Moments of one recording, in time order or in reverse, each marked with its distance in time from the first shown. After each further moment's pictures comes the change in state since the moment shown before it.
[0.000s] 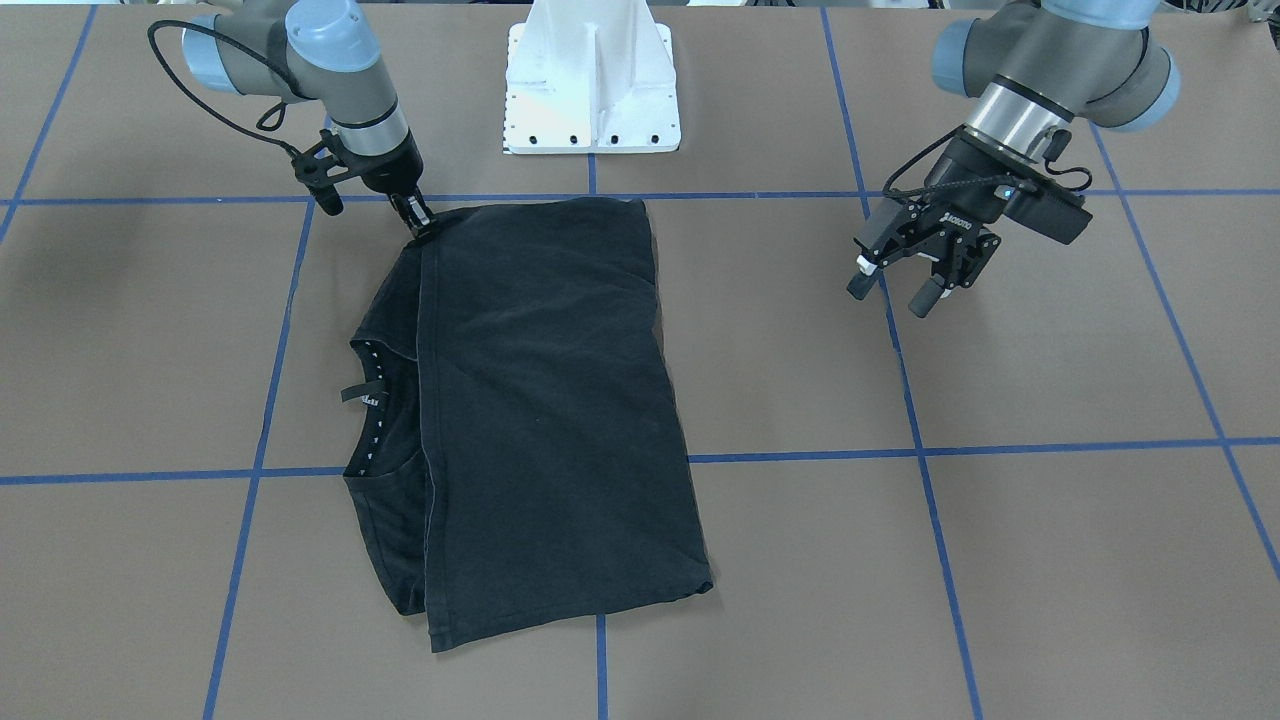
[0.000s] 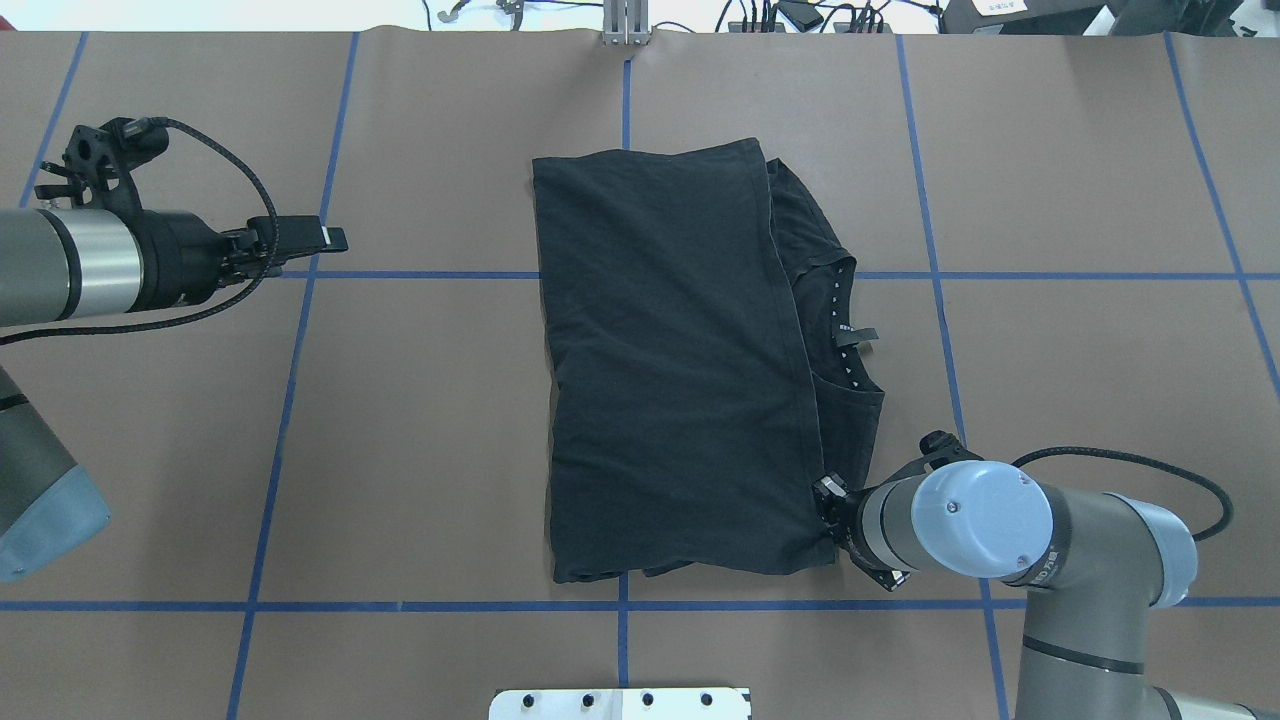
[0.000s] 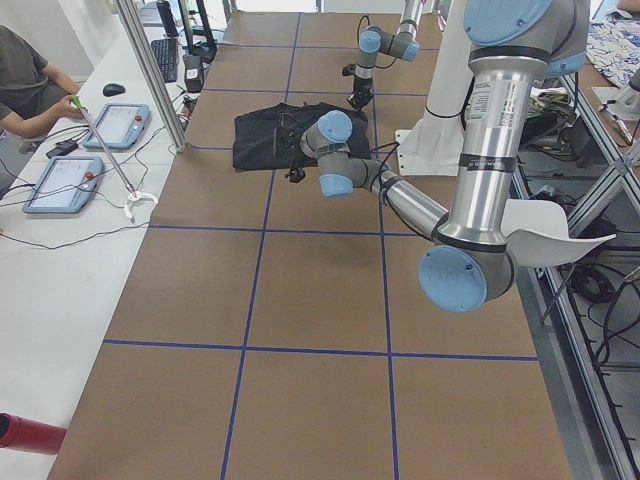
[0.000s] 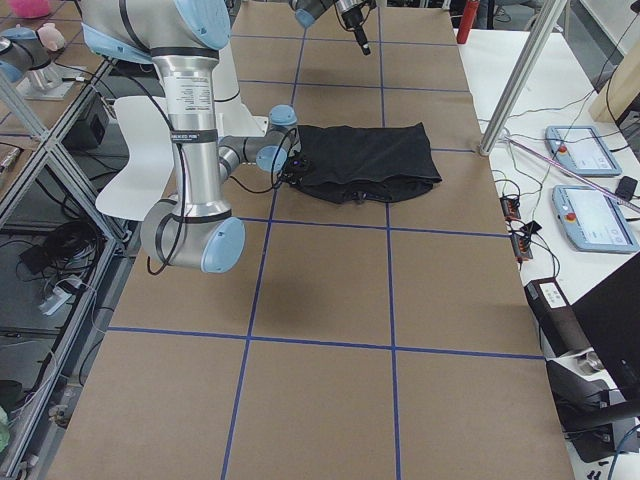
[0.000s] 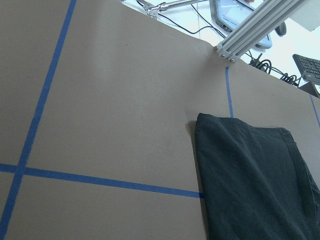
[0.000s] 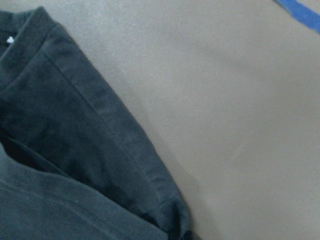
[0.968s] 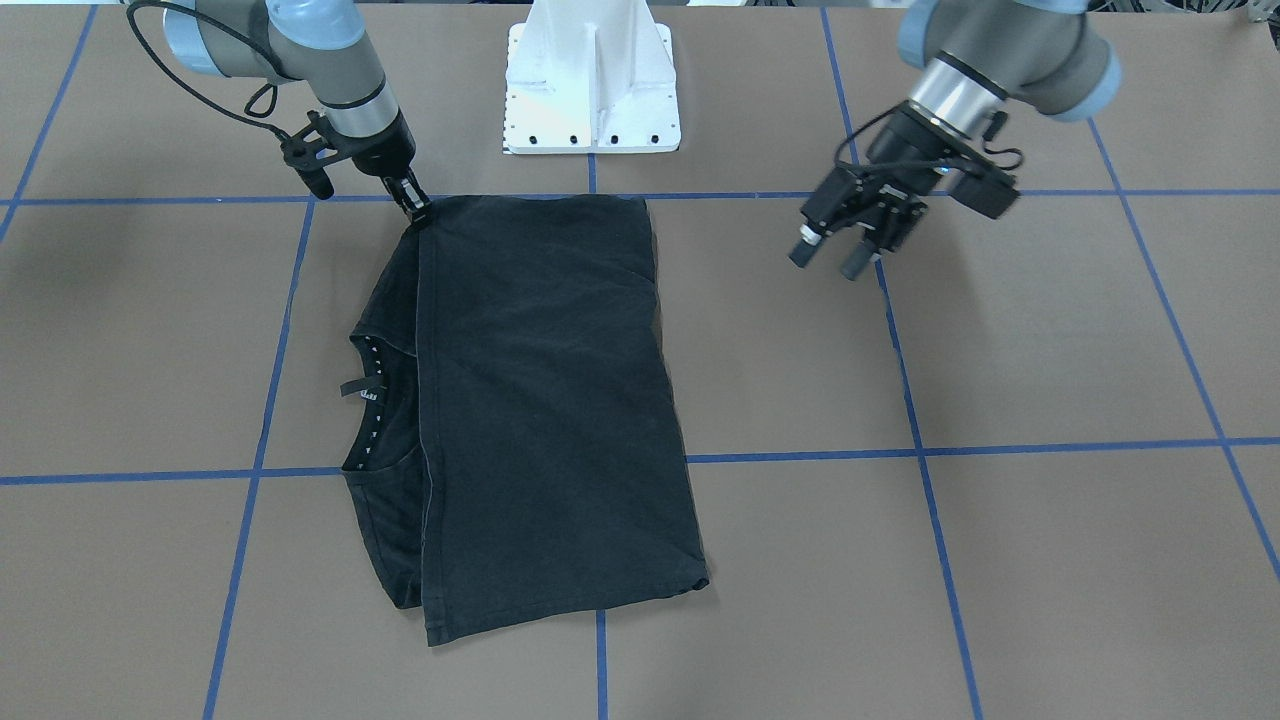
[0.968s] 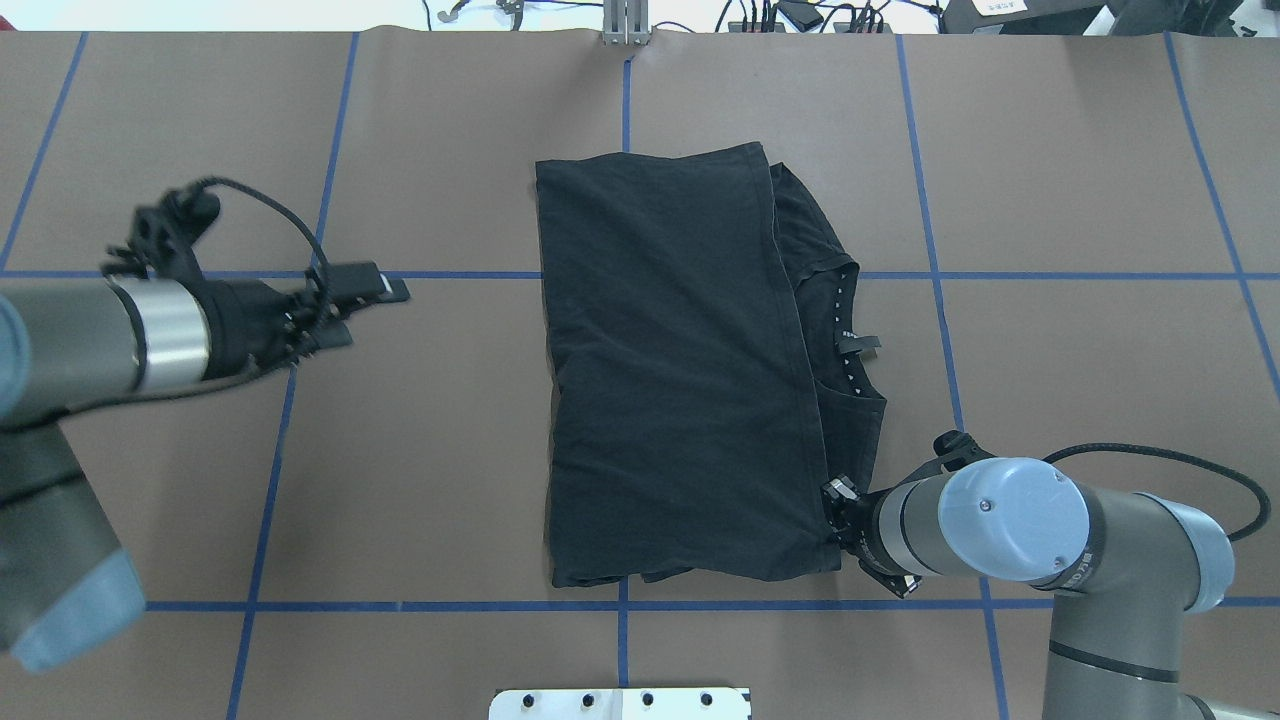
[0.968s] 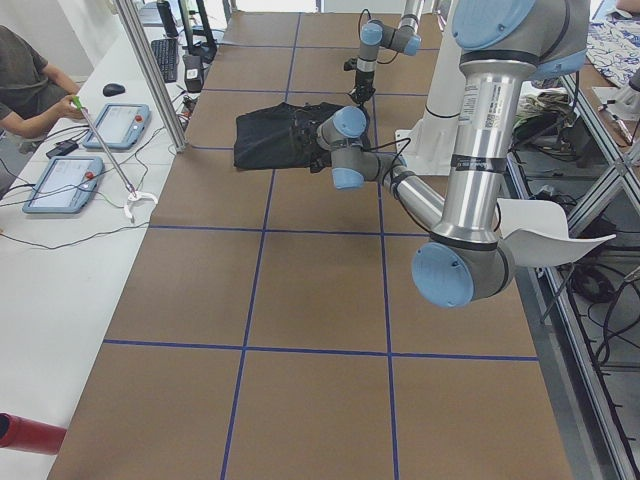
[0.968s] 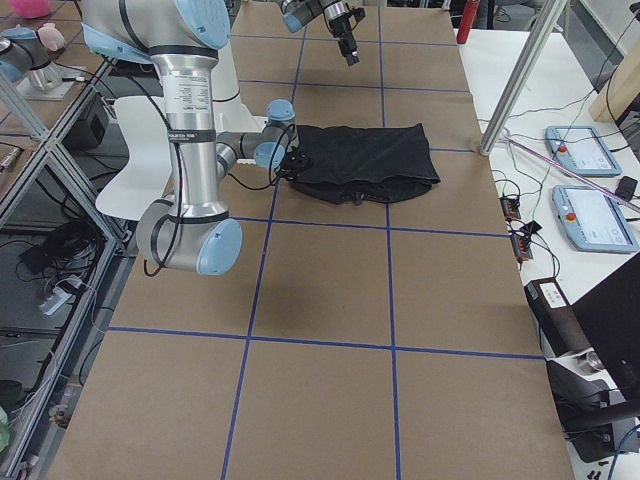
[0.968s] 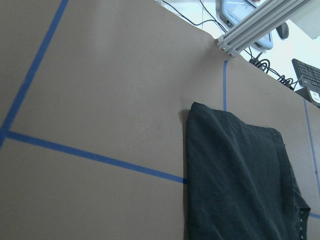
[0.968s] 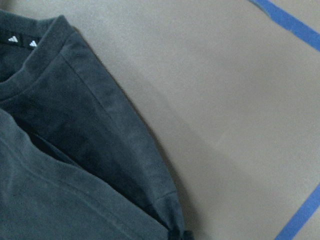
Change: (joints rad) left arm 0.225 -0.008 -0.068 -0.012 0.149 -0.368; right arm 0.005 -0.031 0.067 -0.009 0.027 0.002
